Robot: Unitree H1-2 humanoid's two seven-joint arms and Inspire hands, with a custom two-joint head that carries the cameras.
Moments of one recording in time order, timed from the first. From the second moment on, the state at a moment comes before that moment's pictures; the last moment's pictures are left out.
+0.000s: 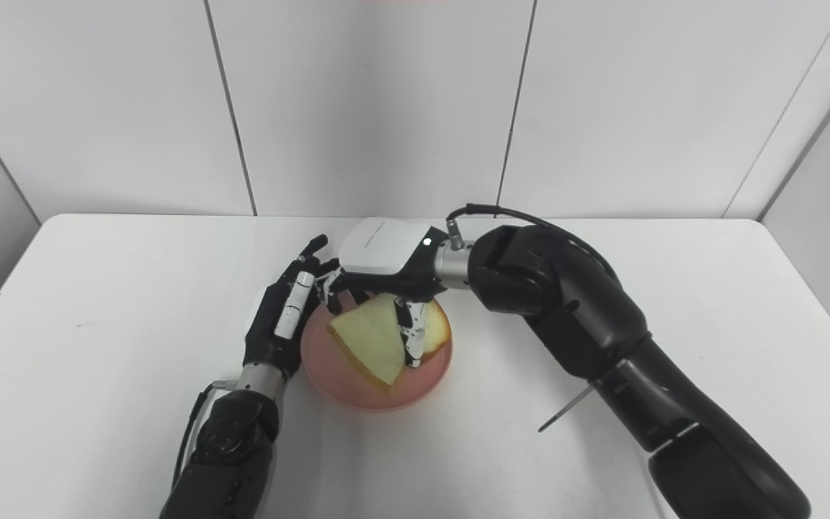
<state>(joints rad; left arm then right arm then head) -0.51 -0.12 0.00 0.64 -0.06 -0.26 -0.05 -0.88 -0.40 0.51 0.23 -0.75 -0.41 0.67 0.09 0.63</state>
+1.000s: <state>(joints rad) -0.49 -0.12 0.00 0.61 -0.07 -0.25 -0.04 -0.89 -0.46 0.67 0.34 -0.84 -0.45 0.34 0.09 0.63</state>
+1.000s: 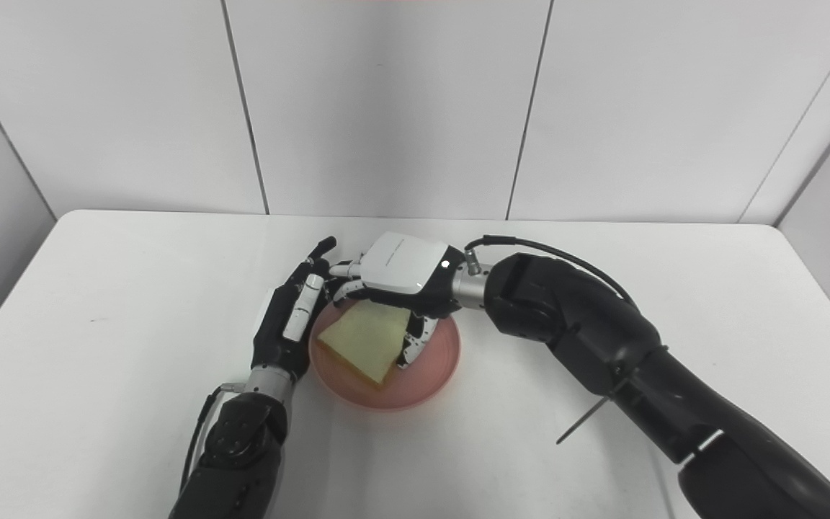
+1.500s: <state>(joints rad) -0.49 -0.12 0.00 0.62 -0.07 -0.25 -0.03 -0.89 -0.52 0.67 0.24 -0.78 -0.45 0.46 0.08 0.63</state>
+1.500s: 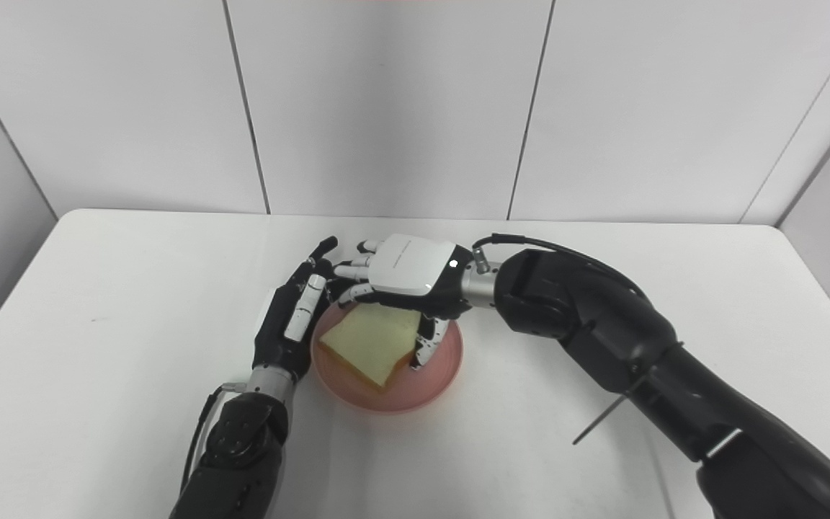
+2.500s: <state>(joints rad) -0.41 -0.13 -0.01 0.48 0.04 -0.21 0.07 -0.58 -0.21 0.01 0.37 0.03 -0.09 0.36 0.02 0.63</state>
